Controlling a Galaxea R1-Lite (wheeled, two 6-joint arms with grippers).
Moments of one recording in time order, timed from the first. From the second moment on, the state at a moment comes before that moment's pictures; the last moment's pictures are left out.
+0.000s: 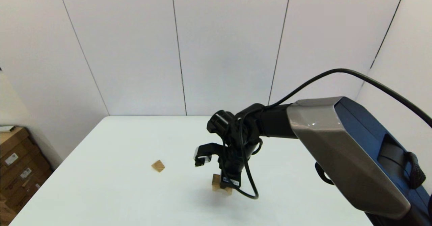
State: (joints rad) left arm 0.01 0.00 0.00 0.00 0.00 0.01; right arm 0.71 2.47 -1.94 0.79 0.14 -0.71
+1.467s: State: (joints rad) left arm 0.01 0.00 0.00 0.00 0.00 0.01; right arm 0.71 2.47 -1.94 0.79 0.14 -0.71
